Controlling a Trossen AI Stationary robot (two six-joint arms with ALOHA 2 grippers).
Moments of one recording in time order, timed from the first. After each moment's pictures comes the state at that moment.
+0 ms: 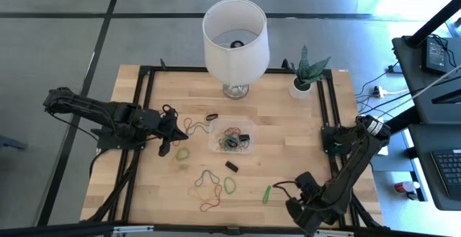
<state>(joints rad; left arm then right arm) -0.20 0.72 0.58 -0.44 -0.08 -0.35 0.92 1.82 1.55 -1.39 -0.03 2.04</state>
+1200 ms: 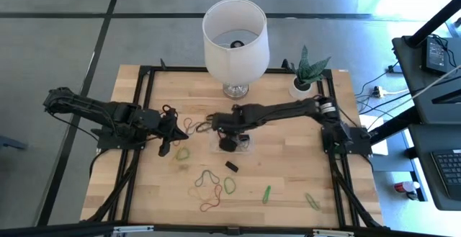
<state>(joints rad) -0.20 0.72 0.58 -0.43 -0.09 -0.34 0.04 2.11 1.79 -0.87 0.19 0.29</state>
